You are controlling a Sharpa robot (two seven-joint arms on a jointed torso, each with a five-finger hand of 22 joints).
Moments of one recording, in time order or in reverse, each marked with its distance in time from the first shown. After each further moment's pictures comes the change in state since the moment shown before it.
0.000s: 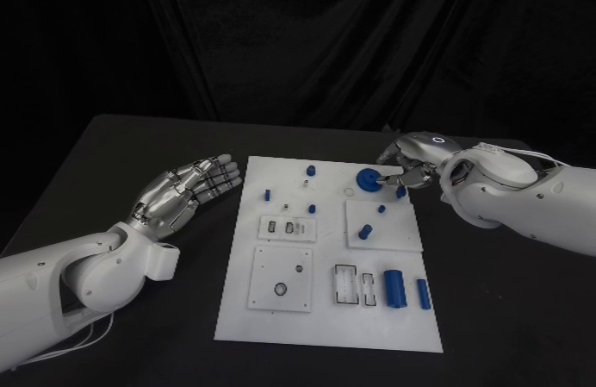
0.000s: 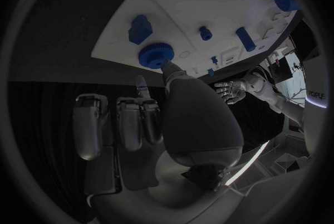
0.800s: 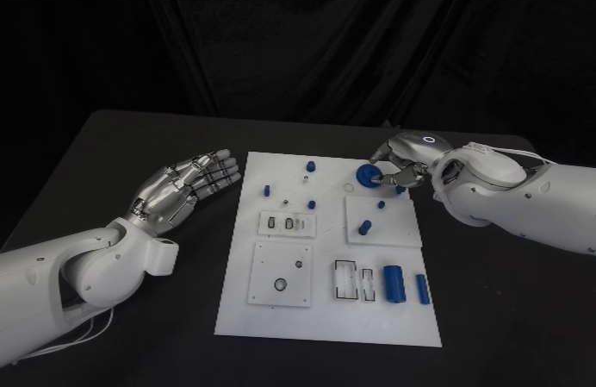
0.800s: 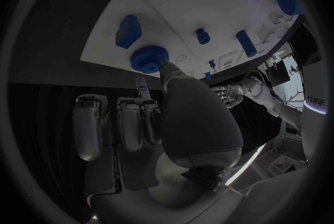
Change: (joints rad) left arm 0.000 0.000 0.000 -0.005 0.000 0.005 0.000; left_hand 0.000 0.000 0.000 0.000 0.000 0.000 0.000 0.000 0.000 0.000 0.000 0.000 0.000 0.000 0.000 0.005 0.000 0.000 0.000 0.000 0.000 0.000; right arm -0.017 0.033 0.000 -0.014 -0.031 -0.004 -0.002; right_hand 0.031 0.000 0.010 -0.010 0.045 0.004 -0.004 0.000 0.007 0.000 0.000 0.000 0.000 0.003 -0.004 0.000 0.000 0.000 0.004 -0.004 0.004 0.000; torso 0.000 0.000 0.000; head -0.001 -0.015
